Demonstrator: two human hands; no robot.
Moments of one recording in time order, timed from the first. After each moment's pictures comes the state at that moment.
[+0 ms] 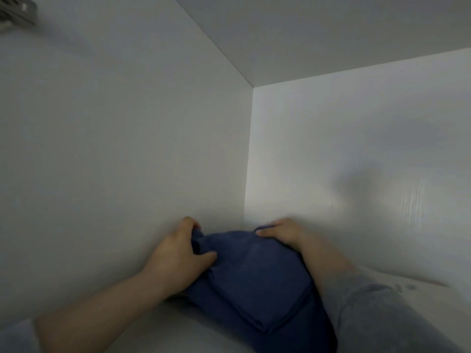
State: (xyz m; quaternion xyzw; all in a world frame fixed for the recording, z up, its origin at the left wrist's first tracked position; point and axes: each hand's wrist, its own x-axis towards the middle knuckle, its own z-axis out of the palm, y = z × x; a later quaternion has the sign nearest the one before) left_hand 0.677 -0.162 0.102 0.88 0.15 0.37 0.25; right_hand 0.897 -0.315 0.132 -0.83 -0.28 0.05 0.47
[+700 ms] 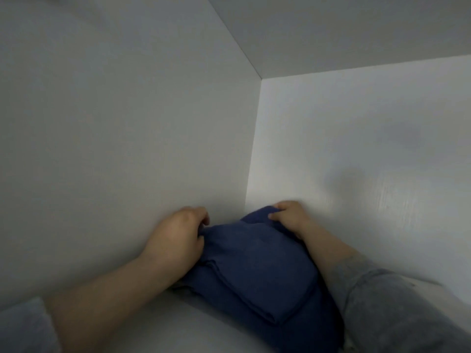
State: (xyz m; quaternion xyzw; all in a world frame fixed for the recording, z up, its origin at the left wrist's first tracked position) left_hand 0.682 -0.146 0.108 0.90 0.09 0.43 0.09; right_hand 0.910 -0.306 0.145 -0.85 -0.25 -0.09 0.45
